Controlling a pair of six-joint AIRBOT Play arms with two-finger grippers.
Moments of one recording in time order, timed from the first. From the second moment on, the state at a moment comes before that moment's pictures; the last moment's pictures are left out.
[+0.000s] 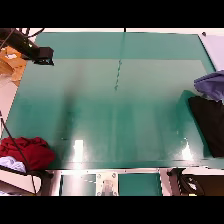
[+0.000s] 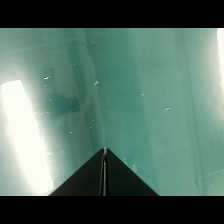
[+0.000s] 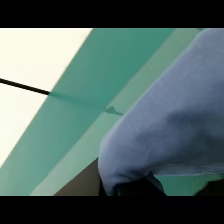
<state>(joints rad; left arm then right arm) 0.02 -1.66 2.02 1.27 -1.57 -1.40 -1.05 -1.53 1.72 -0.57 1.29 1.39</state>
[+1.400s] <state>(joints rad) 0.02 -1.66 2.02 1.19 -1.60 -1.40 -1.08 -1.41 1.54 -1.51 1.71 1.73</state>
